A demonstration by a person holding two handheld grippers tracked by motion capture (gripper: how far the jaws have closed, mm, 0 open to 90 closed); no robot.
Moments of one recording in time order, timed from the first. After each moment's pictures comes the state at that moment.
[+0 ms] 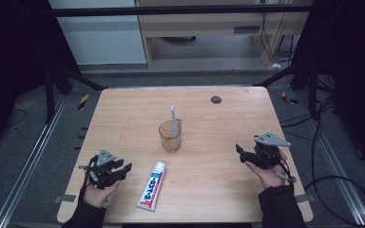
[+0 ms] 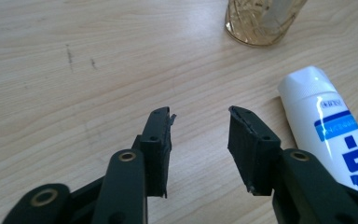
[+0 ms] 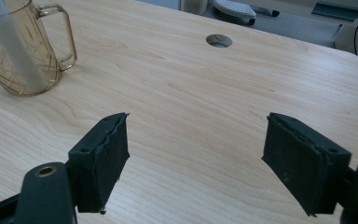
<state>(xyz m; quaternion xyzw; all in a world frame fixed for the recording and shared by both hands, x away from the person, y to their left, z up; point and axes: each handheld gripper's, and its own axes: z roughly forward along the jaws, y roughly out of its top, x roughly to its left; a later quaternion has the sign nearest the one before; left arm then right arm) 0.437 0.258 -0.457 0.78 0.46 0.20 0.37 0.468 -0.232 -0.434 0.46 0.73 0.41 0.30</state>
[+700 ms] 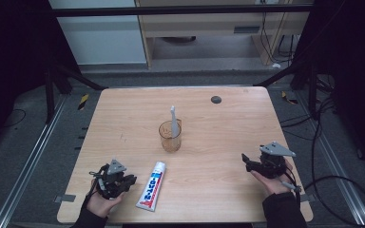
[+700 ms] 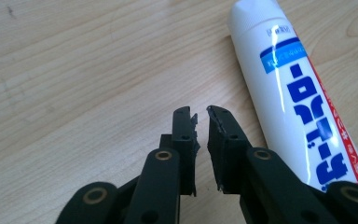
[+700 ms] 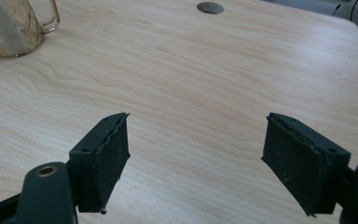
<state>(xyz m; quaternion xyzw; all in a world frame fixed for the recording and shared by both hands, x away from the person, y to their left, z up) 0.417 0.240 -0.470 0.83 0.43 0.14 0.32 0.451 -0.251 -0.461 0.48 0.73 0.39 0.29</state>
